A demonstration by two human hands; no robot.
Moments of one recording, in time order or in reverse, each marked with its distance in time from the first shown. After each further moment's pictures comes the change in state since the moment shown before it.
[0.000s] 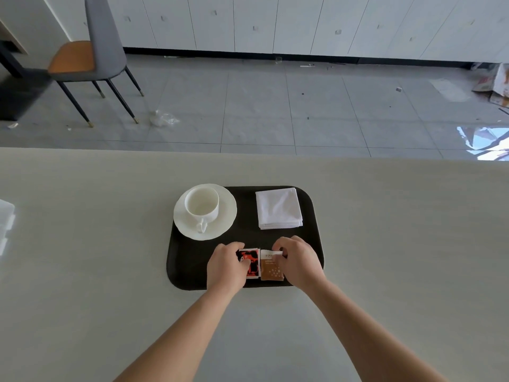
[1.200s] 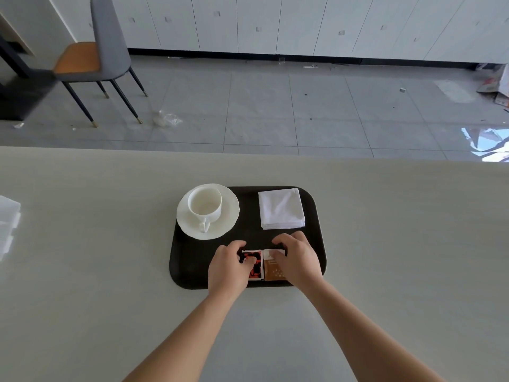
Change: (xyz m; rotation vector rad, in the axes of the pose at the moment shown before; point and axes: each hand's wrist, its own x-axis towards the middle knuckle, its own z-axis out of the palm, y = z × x) left_hand -0.007 0.000 -0.002 -0.077 0.045 0.005; right_hand 0.001 -0.005 0.008 0.051 0.069 0.023
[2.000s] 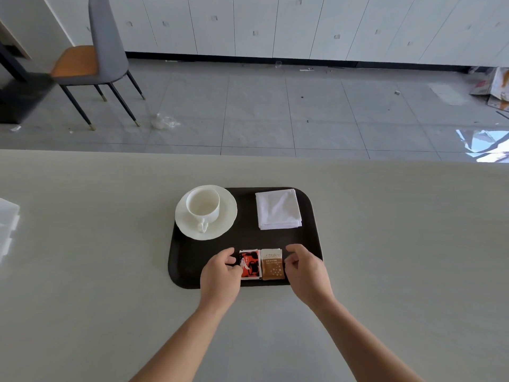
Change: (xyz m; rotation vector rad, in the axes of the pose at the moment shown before) left_hand -0.018 -0.008 -0.011 -0.214 -0.040 -0.143; right_hand -0.035 0.012 -0.013 0.137 0.049 0.082
